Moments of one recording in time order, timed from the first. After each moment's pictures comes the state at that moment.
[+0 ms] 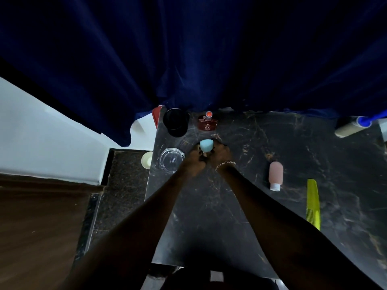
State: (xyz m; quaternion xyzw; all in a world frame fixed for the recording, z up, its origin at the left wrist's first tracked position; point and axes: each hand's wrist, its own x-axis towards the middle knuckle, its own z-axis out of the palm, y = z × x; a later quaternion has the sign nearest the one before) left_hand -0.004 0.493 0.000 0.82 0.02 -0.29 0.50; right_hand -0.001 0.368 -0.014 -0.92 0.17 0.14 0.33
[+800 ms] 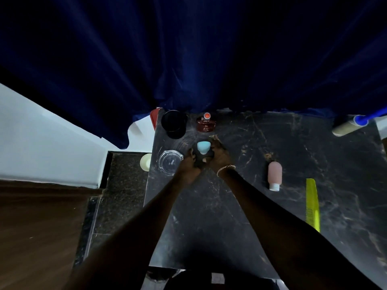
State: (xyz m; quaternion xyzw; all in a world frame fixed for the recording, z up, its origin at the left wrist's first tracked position) left_hand -0.011 0.507 -0.011 0.81 0.04 -0.32 0.48; right_hand -0.009 0.364 -0.019 -0.89 0.15 0.13 0.42
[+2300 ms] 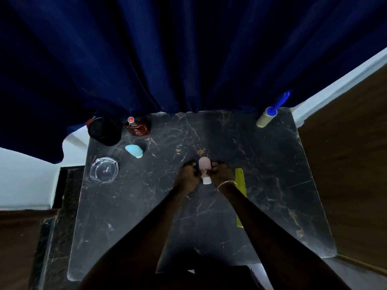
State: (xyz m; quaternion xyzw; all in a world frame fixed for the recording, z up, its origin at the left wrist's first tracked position) left_hand -0.096 0.287 -0.015 0.87 -0.05 -0.32 0.37; right_hand -0.136 0.153 -0.009 -0.88 0.31 0.16 0.33
